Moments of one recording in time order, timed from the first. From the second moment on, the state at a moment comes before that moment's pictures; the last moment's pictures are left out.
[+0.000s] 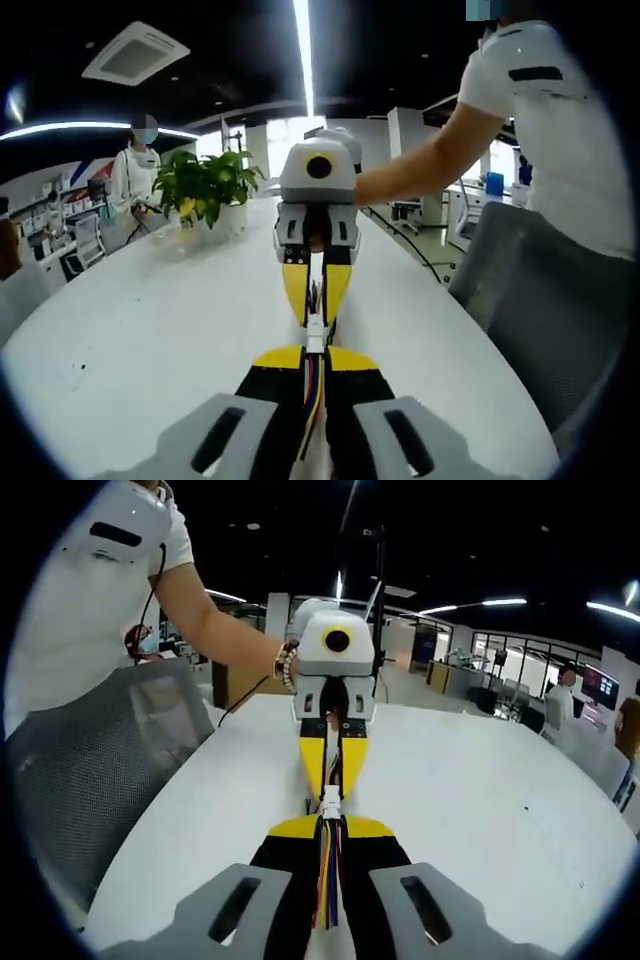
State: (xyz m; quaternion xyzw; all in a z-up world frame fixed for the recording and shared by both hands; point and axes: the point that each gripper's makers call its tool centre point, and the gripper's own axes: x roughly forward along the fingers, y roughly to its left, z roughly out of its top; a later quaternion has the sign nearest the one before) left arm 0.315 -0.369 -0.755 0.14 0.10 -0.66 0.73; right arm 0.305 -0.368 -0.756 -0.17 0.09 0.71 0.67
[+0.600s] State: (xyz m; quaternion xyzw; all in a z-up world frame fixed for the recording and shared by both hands) left arm 0.314 -0.376 -0.750 0.12 0.09 -0.67 0.73; right arm 0.306 -0.367 -0.760 -0.18 0.09 0.71 0.68
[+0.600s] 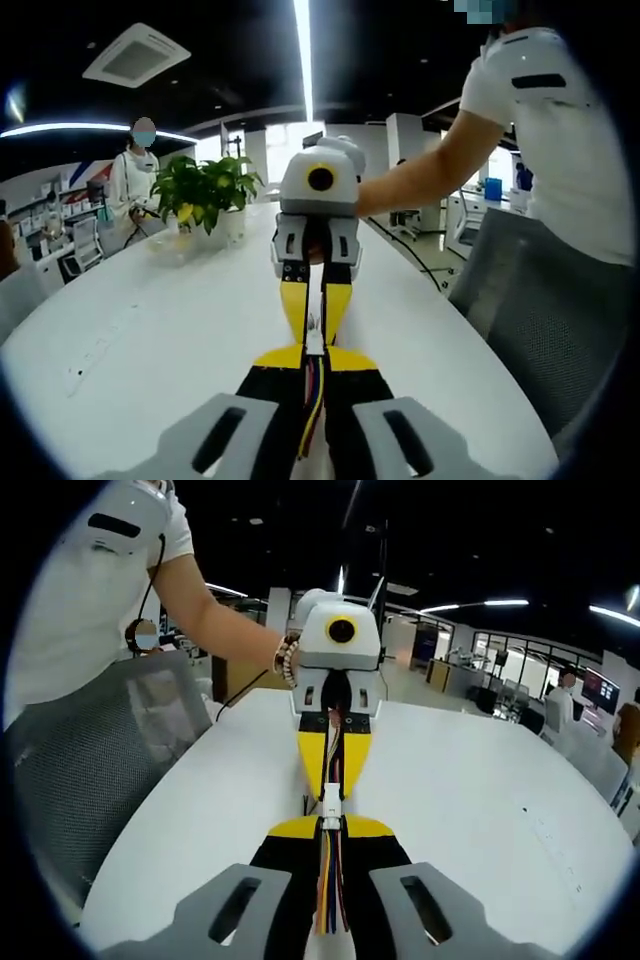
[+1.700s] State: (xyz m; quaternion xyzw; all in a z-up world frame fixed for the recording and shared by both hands) left arm 0.381 -0.384 -0.831 0.11 0.16 -0.63 0.75; right arm 0.370 -0.379 -0.837 -0.18 0.15 0.69 0.69
